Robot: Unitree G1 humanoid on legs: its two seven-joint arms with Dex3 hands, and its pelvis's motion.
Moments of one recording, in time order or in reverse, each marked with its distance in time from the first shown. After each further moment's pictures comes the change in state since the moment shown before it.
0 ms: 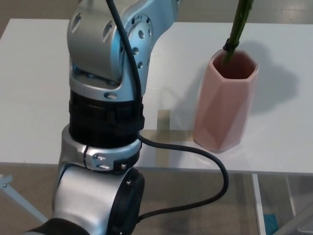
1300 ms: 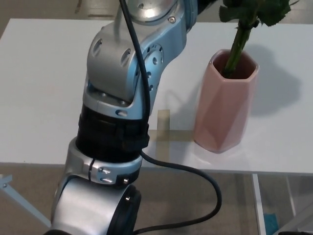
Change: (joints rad) left_arm 0.095 0.002 -0.097 0.032 -0.012 -0.057 0.037; right_arm -0.014 0.000 -0.011 0.001 0.001 0.001 0.029
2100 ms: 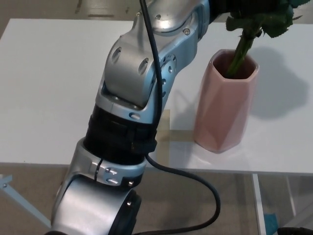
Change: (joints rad) left_arm 0.014 0.004 -0.068 0.088 0.012 -0.092 0.005; right_arm -0.015 0.000 0.000 -0.002 0.000 0.005 0.003
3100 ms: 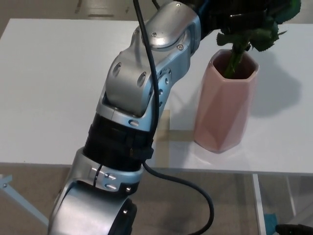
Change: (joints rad) left_arm 0.065 0.008 -0.013 0.054 0.000 -0.076 -0.012; right_arm -0.012 -0.001 -0.003 -0.003 0.001 0.002 0.022
